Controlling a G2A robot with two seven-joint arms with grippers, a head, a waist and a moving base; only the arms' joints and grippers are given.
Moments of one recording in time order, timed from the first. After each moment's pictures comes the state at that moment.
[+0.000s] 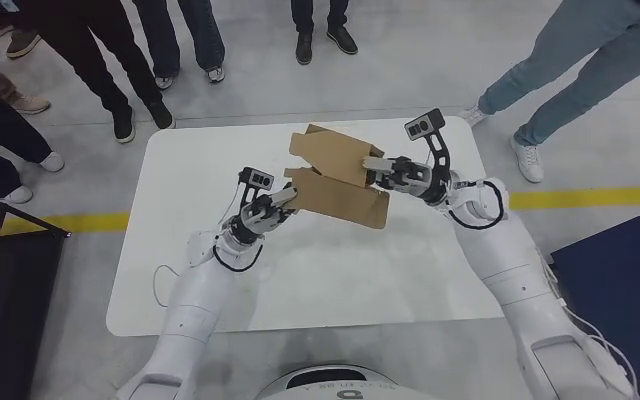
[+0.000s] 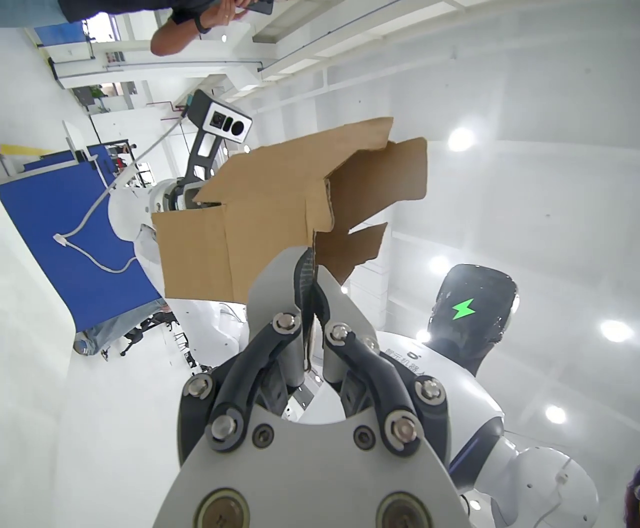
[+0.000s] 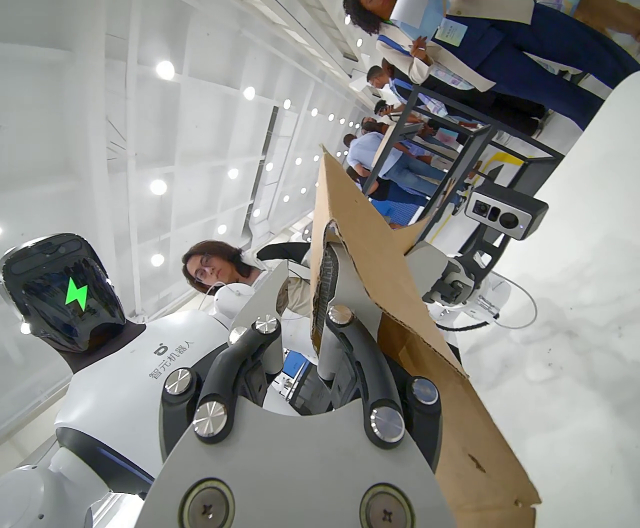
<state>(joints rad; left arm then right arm) 1.27 -1.45 -1.40 -1.15 -0.83 -0.42 -1.40 -1.09 -1.17 1.21 -1.33 0.78 -0.41 1.23</state>
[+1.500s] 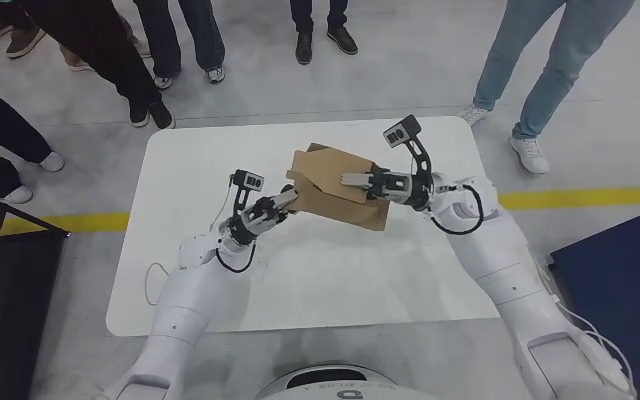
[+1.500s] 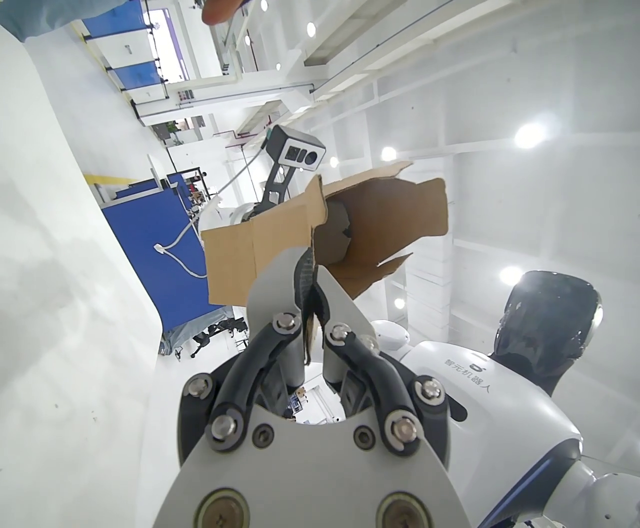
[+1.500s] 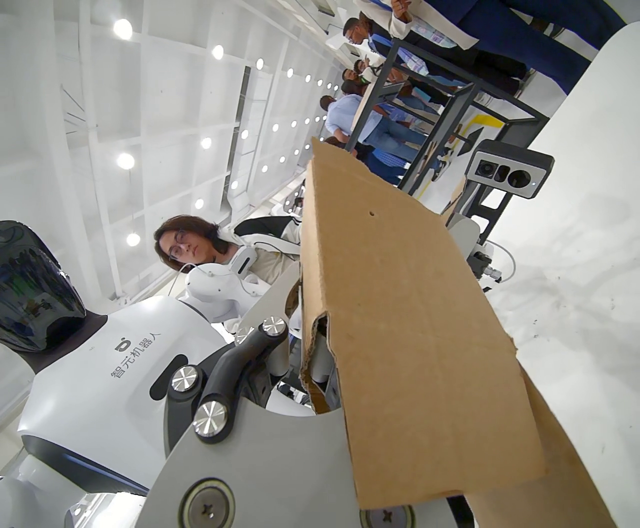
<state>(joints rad) 1.27 -1.37 -1.33 -1.14 -0.75 -0.56 -1.26 -1.07 -1.18 1.15 -1.36 0.68 -0.41 1.23</state>
